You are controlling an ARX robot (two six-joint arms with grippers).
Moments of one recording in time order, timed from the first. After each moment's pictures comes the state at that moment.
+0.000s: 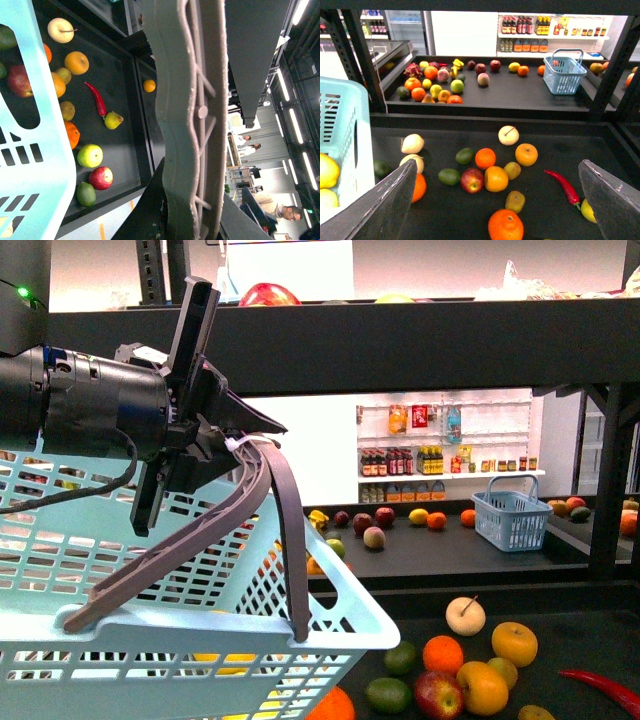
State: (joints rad) left arm -0.22 1.69 1.26 0.27 0.69 -0.97; right arm 0.01 0.96 0.60 0.33 0.00 -0.02
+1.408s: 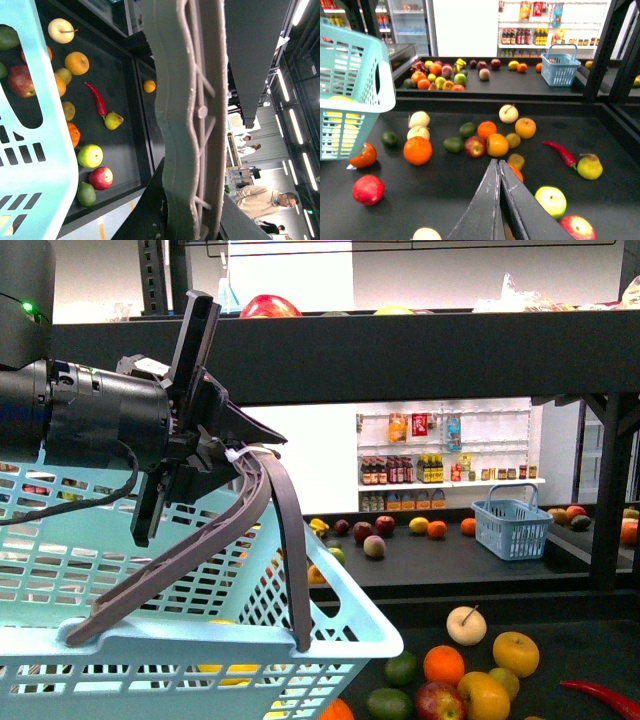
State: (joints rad) left arm -0.22 1.69 1.26 0.27 0.69 -0.97; right arm 0.00 0.21 0.01 0.20 0.00 -0.01
